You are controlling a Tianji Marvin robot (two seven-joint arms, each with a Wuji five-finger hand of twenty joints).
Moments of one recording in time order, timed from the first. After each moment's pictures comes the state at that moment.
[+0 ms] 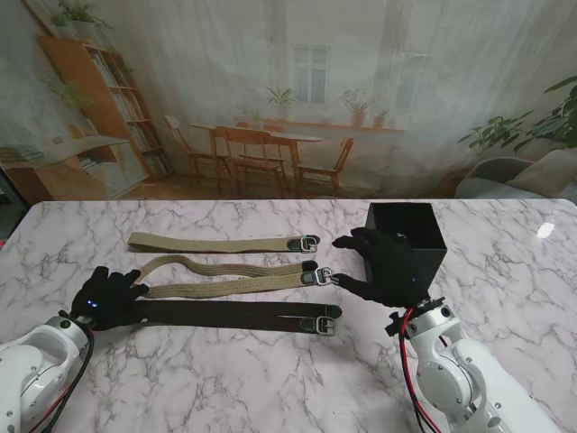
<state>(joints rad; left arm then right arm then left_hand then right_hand) 1.74 -0.98 -1.56 -1.49 1.47 -0.29 0.14 -1.68 -1.12 1.29 -1.66 -0.93 -0.25 -0.41 0.85 -0.17 -0.01 0.01 0.55 0.09 0.24 0.50 0.45 0.17 0.13 0.35 0.51 0.20 0.30 0.59 0.11 0.27 0.77 0.57 0.31 -0.33 0.58 -0.09 0.49 -0.08 0.46 0.44 0.52 0.17 0.40 0.27 0.55 0.18 0.18 0.22 0.17 0.34 0.92 0.35</state>
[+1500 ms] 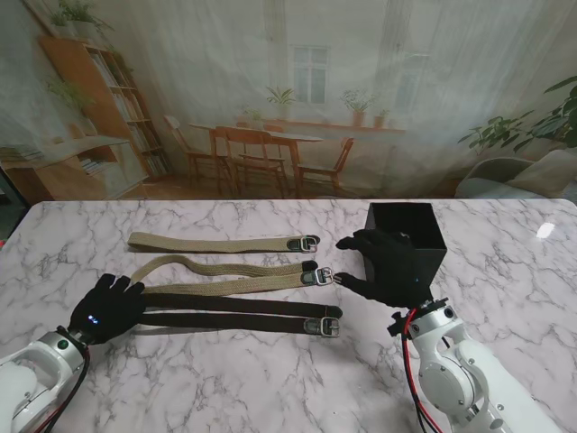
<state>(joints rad) 1.88 -0.97 -1.61 -1.63 1.64 -0.32 0.22 -1.70 -1.12 1.30 -1.67 -0.93 -0.25 -0.42 1.10 -0.23 0.06 0.00 0.68 0.02 0.68 0.71 0.49 0.13 0.23 0.39 0.40 0.18 0.30 0.56 0.11 0.20 0.82 0.60 0.32 -0.32 0.57 -0.09 0.53 -0.08 0.48 0.44 0.59 0.16 0.41 0.27 0.58 0.18 0.18 0.22 0.18 0.34 0.93 0.35</state>
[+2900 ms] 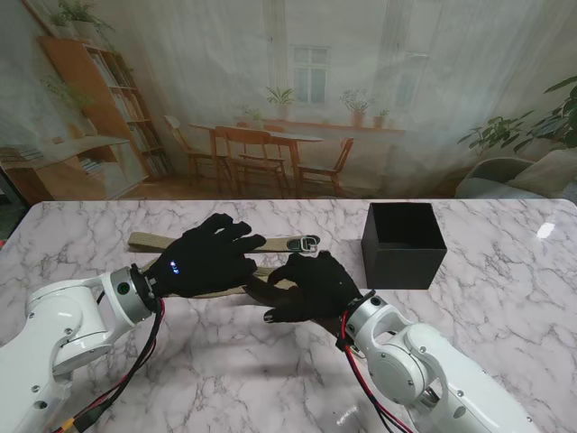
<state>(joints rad) 1.62 -1.00 -1.40 -1.93 1.39 -0.68 0.19 -1.53 -1.07 0.99 -1.78 -0.86 -0.08 -0.02 1.12 -0.20 0.05 0.00 0.68 0.05 0.67 0.79 0.51 0.13 0.24 0.40 0.43 0.18 0.30 0.55 0.11 0.20 0.82 0.60 0.10 -0.43 0.61 -0.10 0.65 -0.01 0.44 0.44 0.49 0.17 0.92 0.93 0.58 0.14 0.99 0.79 0.19 0.35 1.14 0.60</state>
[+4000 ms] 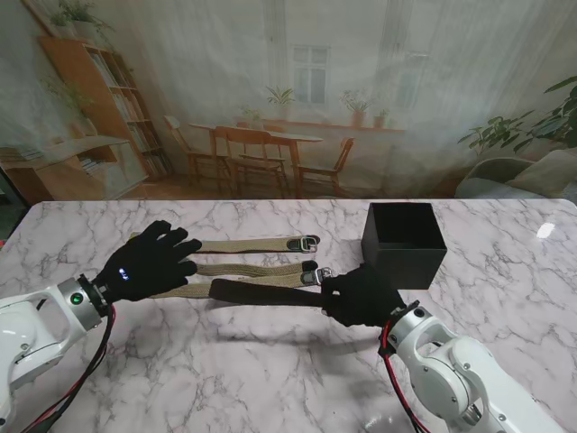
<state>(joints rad) 1.76 -0.98 -1.62 -1.91 1.56 -0.65 0.21 -1.72 -1.07 1.24 -1.83 -0.98 -0.17 0.01 1.13 -0.18 0.02 -0.01 0.65 0.01 0.67 0.80 0.54 0.12 0.24 0.40 0.44 0.17 0.30 0.55 0.11 0.20 0.82 0.60 0.61 -0.54 0.91 -0.27 0.82 -0.11 0.98 0.35 1.39 0.01 0.84 0.62 1.17 0.05 0.55 0.53 0.43 0.30 1.13 0.43</state>
